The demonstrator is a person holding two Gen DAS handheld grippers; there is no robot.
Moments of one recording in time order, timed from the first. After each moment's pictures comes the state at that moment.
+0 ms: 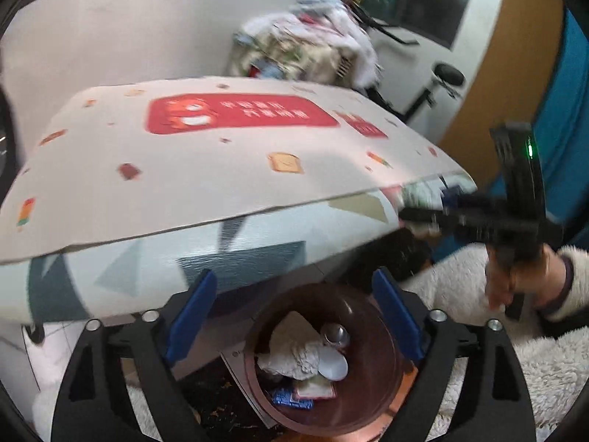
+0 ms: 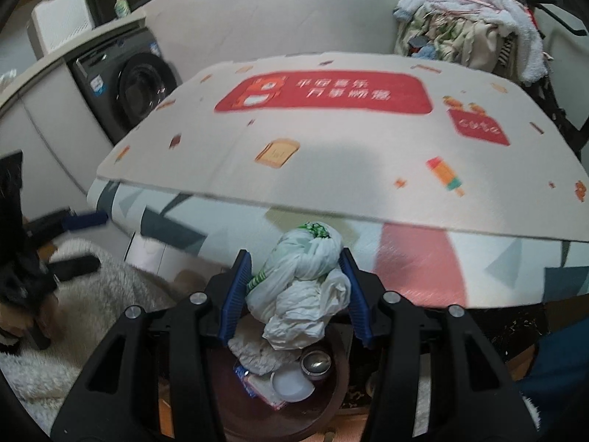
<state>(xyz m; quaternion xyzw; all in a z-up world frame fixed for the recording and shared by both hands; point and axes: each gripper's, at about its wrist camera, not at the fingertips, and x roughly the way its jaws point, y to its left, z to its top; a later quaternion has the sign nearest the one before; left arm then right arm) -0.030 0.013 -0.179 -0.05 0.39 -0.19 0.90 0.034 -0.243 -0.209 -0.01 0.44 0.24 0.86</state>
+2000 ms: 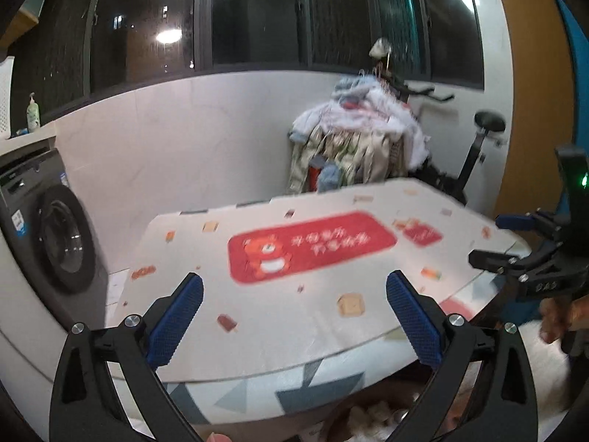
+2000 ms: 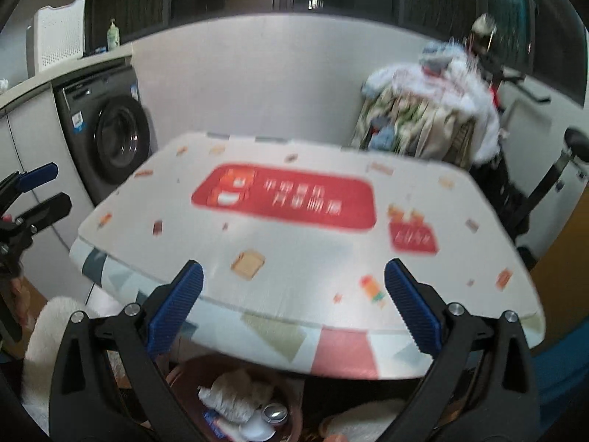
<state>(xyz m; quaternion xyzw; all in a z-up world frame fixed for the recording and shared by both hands) -0.012 0.011 -0.035 0.04 0.23 -0.07 0.97 0.041 -0.244 -0.075 -0.06 0.32 0.16 0.93</state>
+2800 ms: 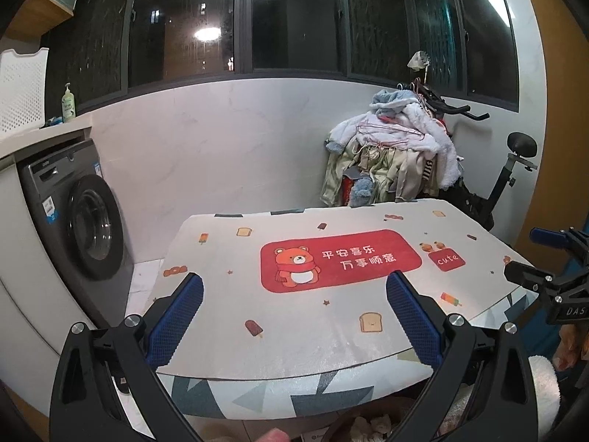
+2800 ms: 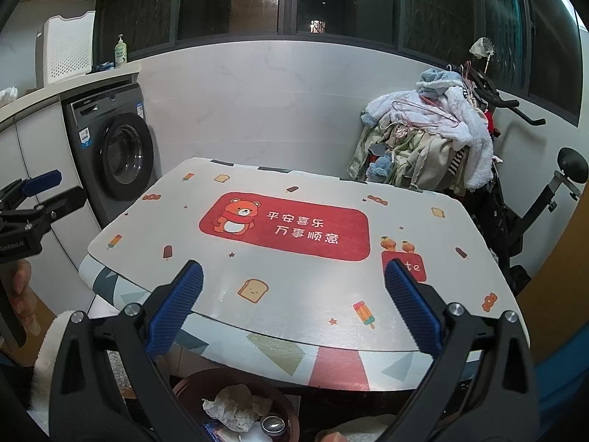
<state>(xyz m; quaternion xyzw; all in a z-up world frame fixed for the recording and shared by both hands) -0.015 0.020 -0.008 0.02 0.24 0.00 0.97 0.022 -0.240 -0.036 -0.06 0.28 0.16 0.94</state>
